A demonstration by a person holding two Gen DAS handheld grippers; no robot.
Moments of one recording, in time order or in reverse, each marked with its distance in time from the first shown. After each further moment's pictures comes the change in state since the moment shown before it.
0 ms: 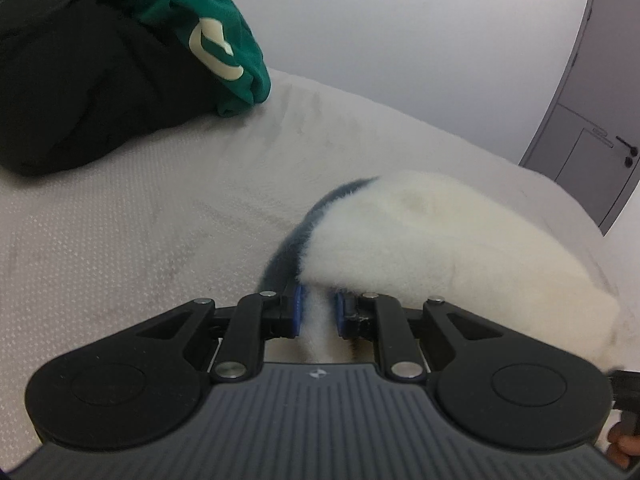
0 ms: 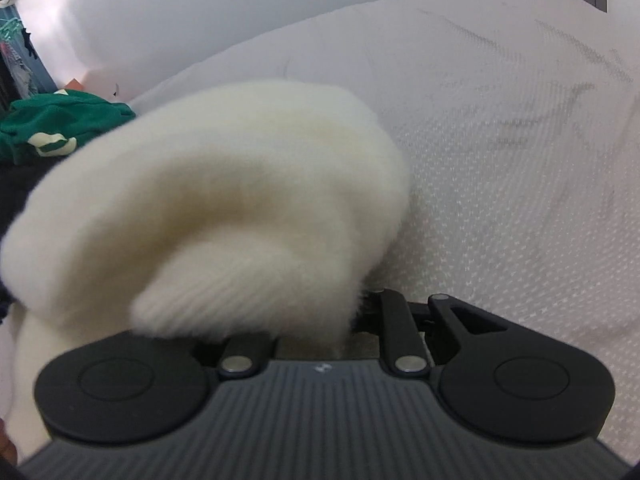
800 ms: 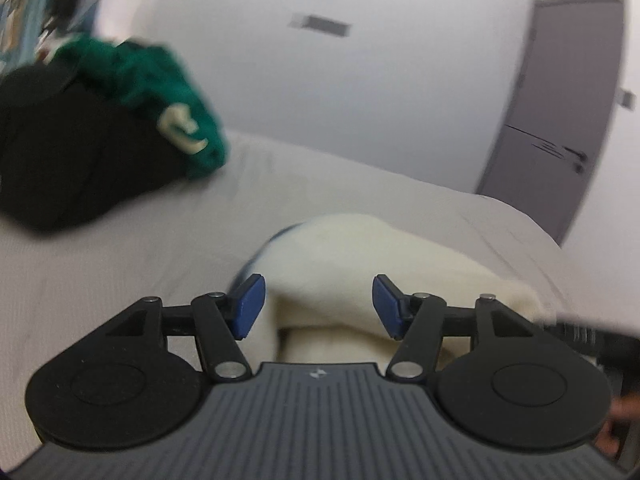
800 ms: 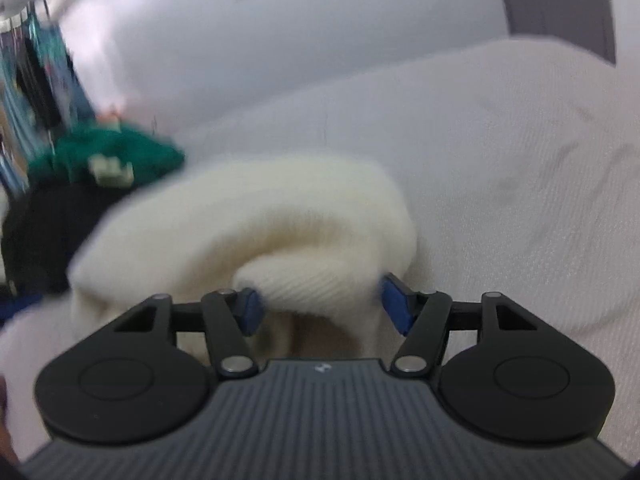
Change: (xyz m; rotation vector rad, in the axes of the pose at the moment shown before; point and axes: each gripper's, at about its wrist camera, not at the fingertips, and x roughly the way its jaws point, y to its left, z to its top) left arm -0.108 -0.040 -0.006 0.120 -0.166 -0.116; right arm -0.086 0.012 -0.015 -0.025 -0.230 0.096
